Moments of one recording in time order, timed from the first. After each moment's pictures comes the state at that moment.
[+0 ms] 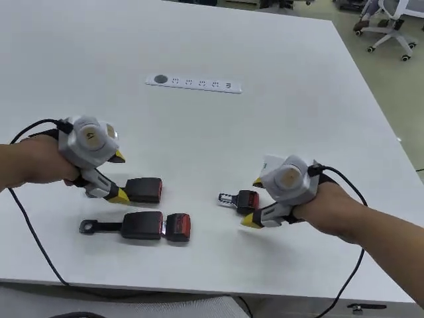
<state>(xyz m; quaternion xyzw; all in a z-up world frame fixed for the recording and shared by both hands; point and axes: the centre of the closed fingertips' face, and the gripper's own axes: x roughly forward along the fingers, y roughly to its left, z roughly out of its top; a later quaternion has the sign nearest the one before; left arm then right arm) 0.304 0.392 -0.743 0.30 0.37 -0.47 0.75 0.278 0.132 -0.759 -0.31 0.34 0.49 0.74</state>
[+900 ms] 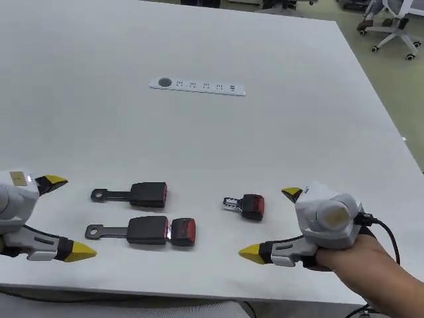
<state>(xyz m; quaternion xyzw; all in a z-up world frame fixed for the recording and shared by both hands) 0.223 0.447 -0.723 0.19 0.33 -0.38 0.84 0.241 0.127 -0.728 -0.17 0.30 0.42 0.84</state>
